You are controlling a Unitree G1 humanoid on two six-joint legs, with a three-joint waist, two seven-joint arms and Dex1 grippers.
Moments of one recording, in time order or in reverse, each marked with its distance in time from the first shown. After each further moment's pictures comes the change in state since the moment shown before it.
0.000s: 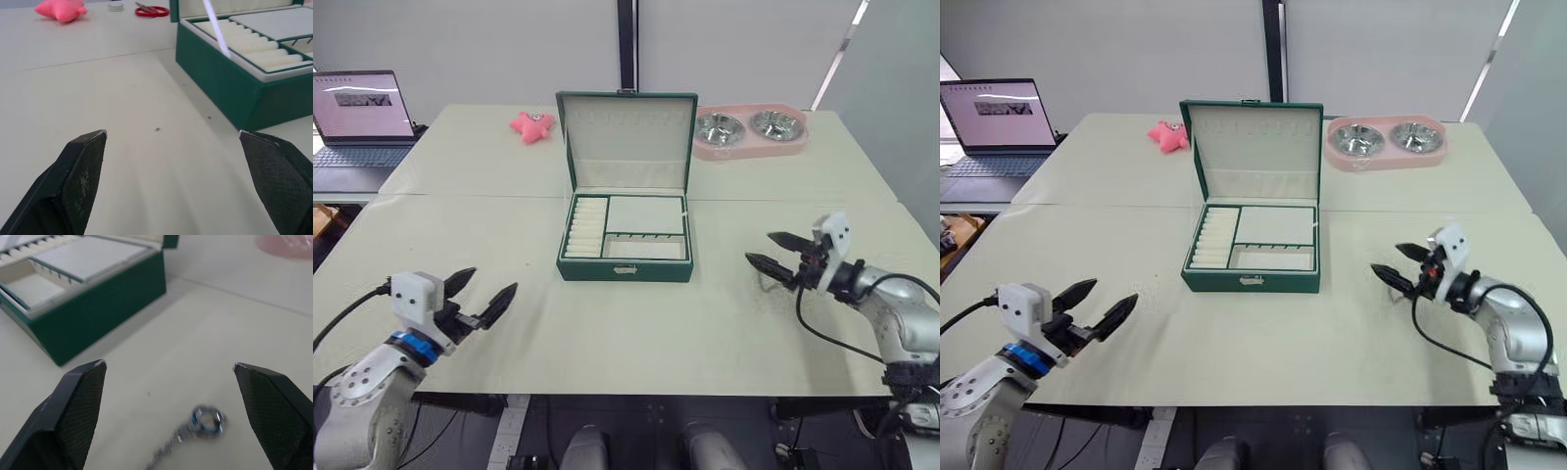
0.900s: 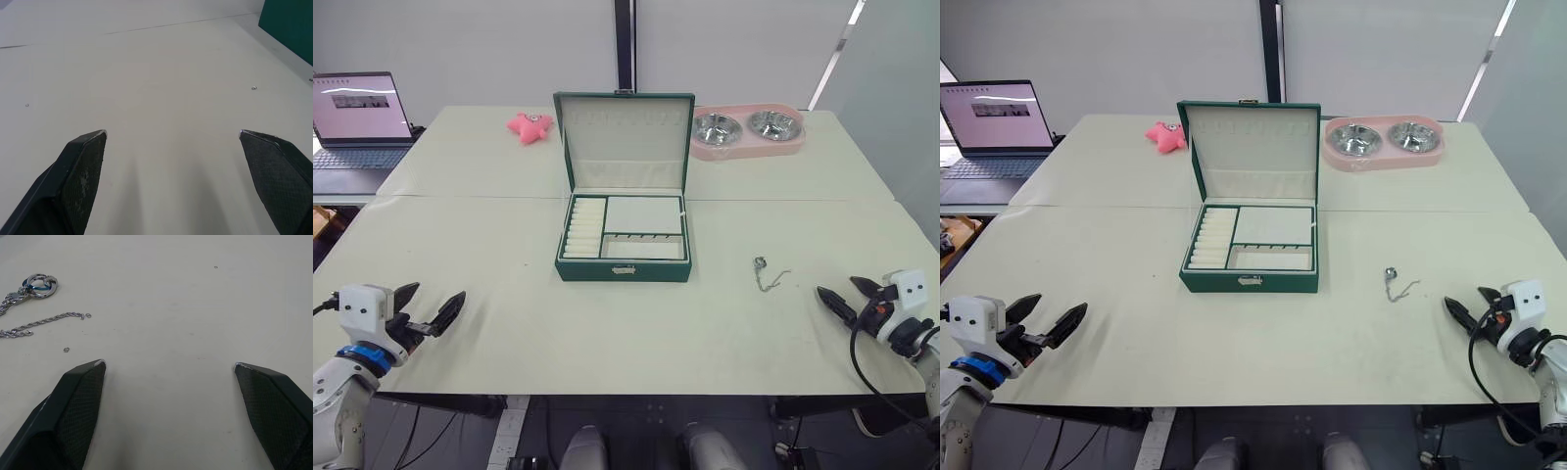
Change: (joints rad) left arm -0.039 0.049 0.070 0.268 0.056 -0.123 -0.011; right arm 0.144 -0.048 -0.130 0.292 -0.018 -0.293 -0.117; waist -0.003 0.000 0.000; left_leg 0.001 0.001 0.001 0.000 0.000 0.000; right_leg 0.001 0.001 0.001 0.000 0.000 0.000
